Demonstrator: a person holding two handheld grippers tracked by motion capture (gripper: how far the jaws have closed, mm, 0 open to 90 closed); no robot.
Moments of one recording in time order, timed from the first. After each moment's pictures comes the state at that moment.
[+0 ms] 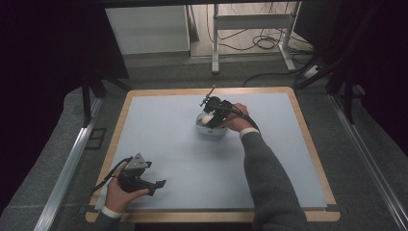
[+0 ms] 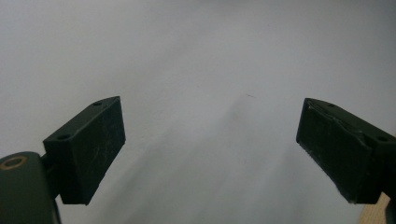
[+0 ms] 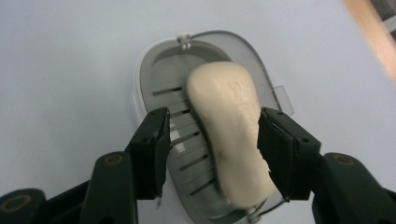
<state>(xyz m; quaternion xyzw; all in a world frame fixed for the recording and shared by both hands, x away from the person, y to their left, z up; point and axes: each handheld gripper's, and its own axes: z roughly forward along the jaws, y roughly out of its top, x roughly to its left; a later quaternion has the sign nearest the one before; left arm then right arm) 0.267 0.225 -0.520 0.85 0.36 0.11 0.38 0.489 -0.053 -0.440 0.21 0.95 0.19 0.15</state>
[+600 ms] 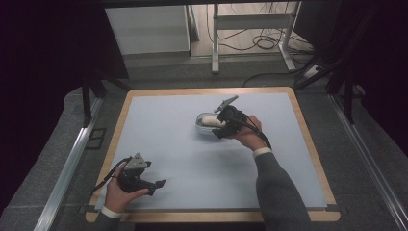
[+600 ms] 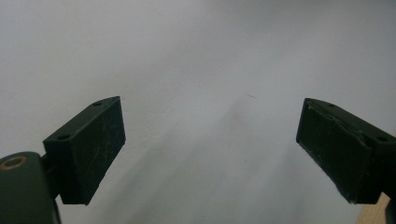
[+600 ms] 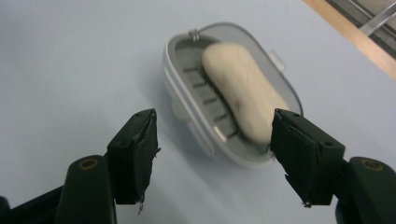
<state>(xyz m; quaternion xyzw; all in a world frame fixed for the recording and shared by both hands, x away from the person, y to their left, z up) 0.266 0.225 -0.519 0.84 0.37 0.12 0.37 0.435 -0.103 -0.438 0.27 0.91 0.28 0.17</state>
